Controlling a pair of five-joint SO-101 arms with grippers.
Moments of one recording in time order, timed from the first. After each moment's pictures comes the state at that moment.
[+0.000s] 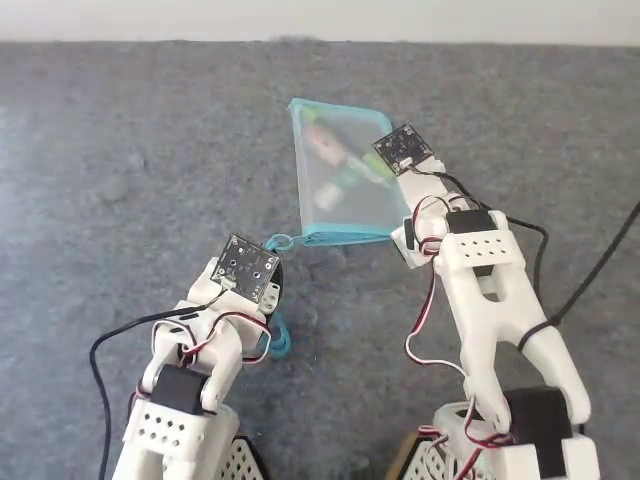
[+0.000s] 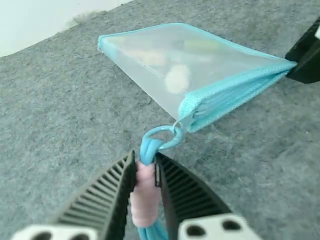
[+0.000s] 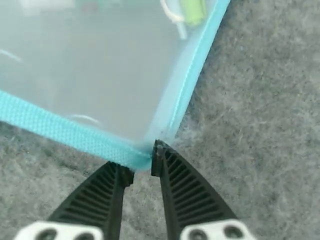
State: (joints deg) left arm 8.2 -86.5 88.6 43.9 -9.3; right arm -8.7 -12.0 36.6 48.6 24.2
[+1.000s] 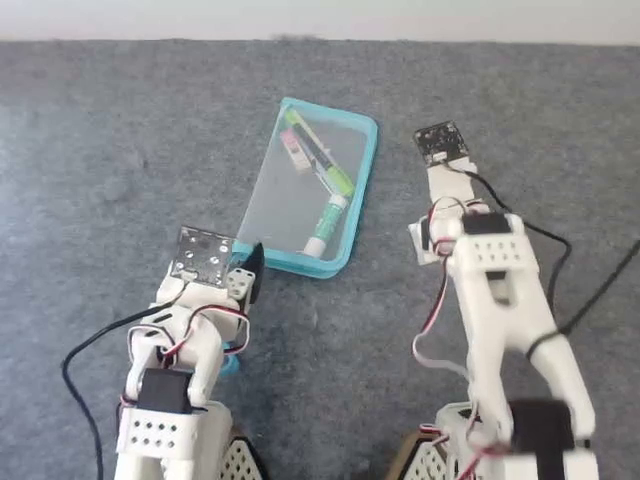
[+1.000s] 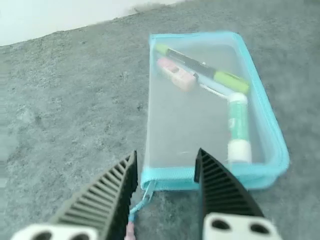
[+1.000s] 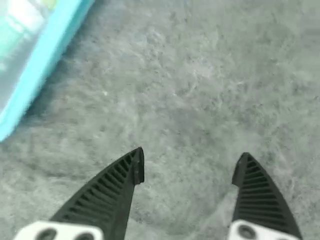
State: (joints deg) left arm -0.2 -88.0 88.3 43.9 -3.1; right arm -7.9 -17.9 39.9 49.4 12.5
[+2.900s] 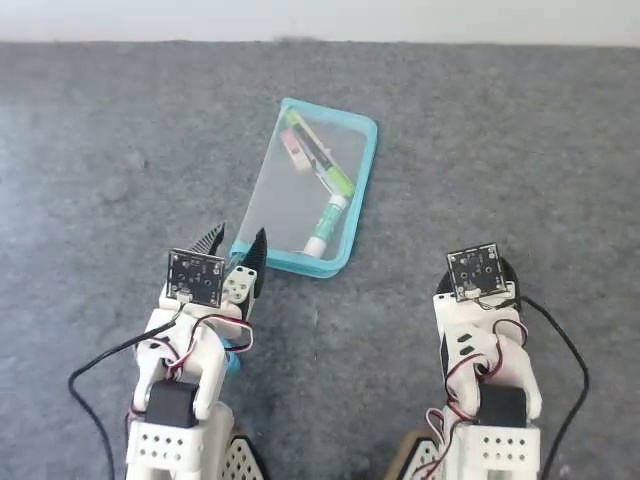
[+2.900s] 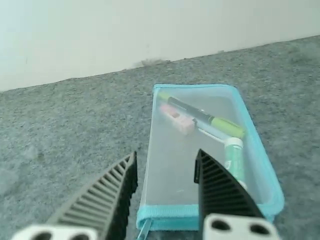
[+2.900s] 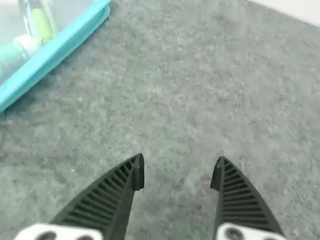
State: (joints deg) left arm 1.2 -103.1 96.9 38.8 -1.3; right arm -0.5 -102.6 95.3 50.1 16.8
